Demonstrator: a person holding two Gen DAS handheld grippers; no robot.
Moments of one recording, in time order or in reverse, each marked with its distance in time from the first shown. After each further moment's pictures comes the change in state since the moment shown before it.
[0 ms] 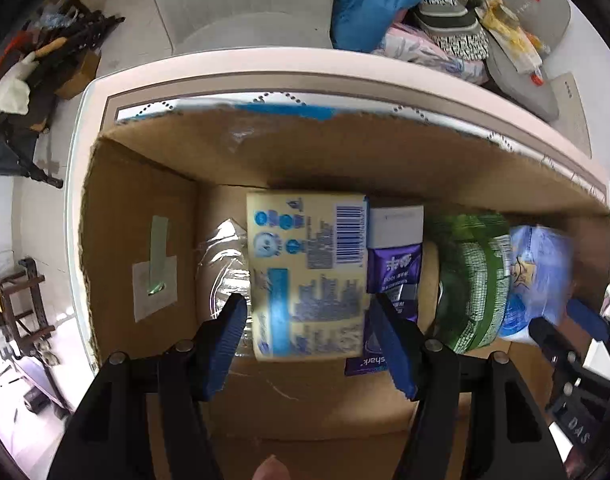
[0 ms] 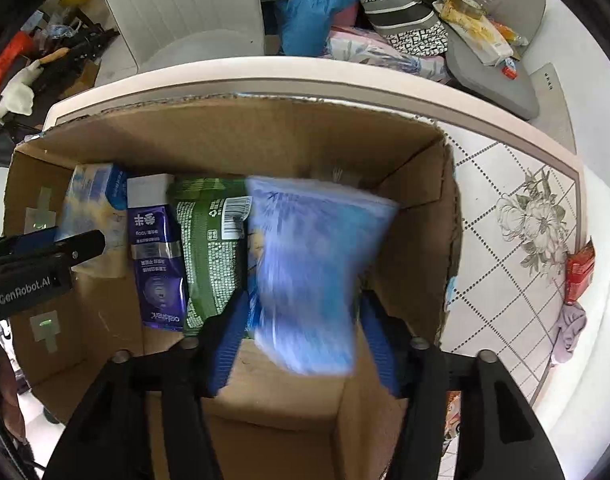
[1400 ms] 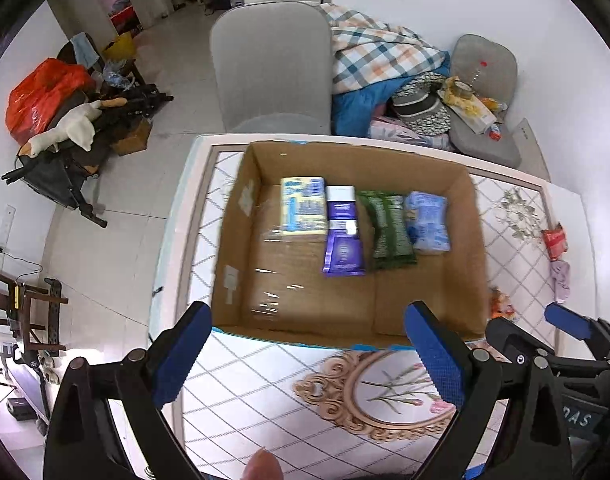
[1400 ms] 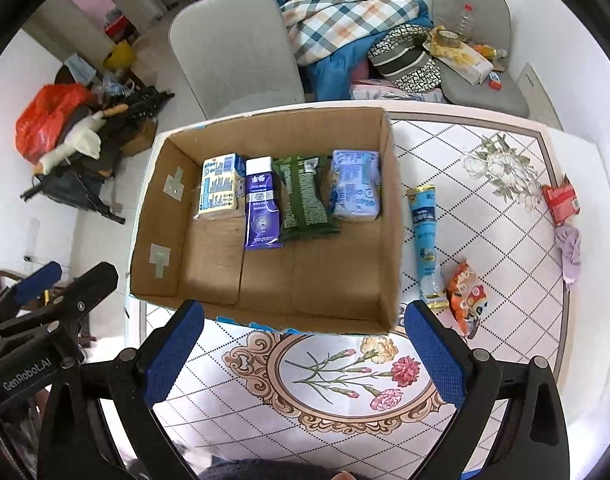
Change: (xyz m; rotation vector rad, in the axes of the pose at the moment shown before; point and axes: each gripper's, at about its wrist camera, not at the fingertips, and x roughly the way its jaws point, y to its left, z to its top) left arm -0.172 -0.024 -0.194 0.002 -0.404 0.046; right arm -0.151 -0.016 -0.176 0.073 -0.244 0.212
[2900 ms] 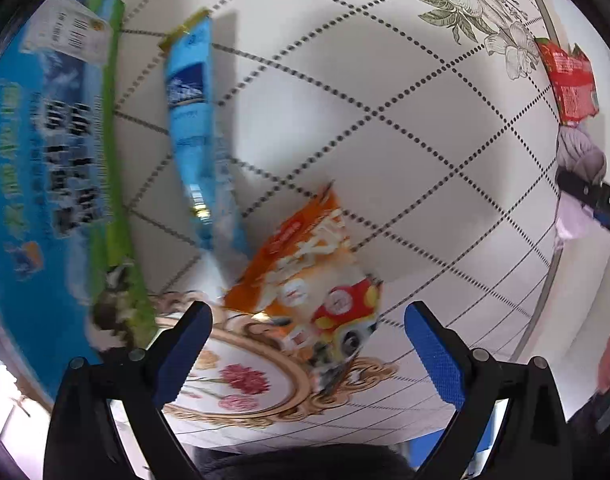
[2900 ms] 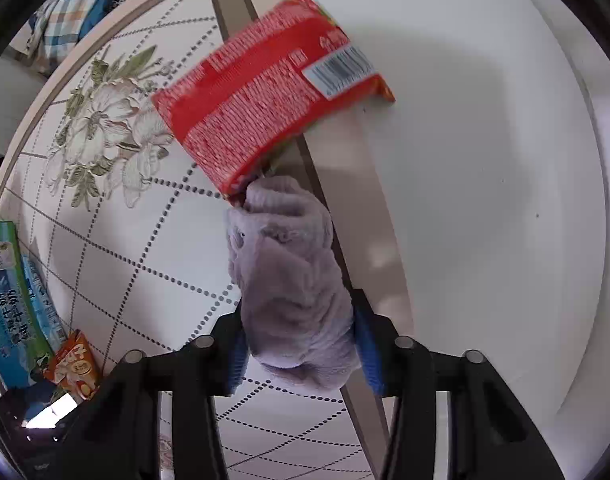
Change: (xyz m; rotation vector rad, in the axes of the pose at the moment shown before) left arm 0.255 -0.319 -0.039 0.166 0.668 -0.038; right arm 0.159 -0.485 0.040 0.356 0.306 -0.160
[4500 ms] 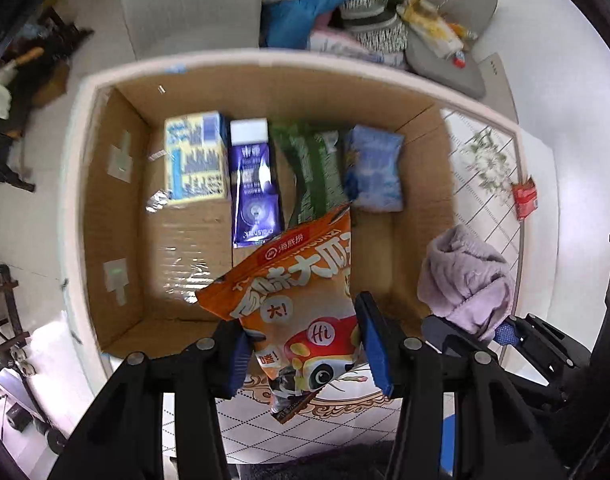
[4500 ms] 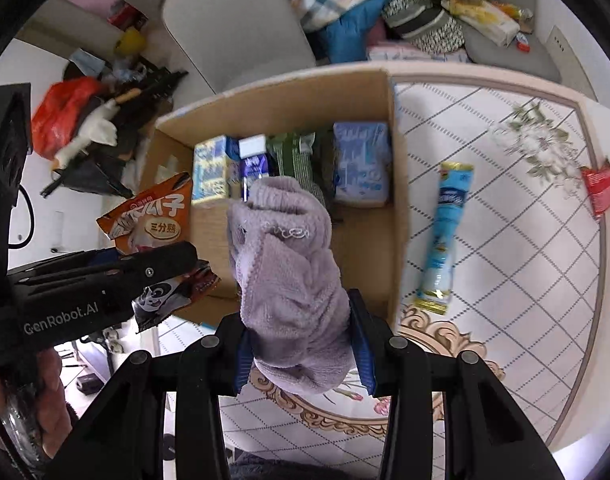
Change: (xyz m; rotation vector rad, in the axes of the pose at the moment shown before) left arm -0.155 0.285 -0.061 -0.045 -0.299 -0.194; right arm -0.134 0.401 -0.204 -0.365 -0.134 0.245
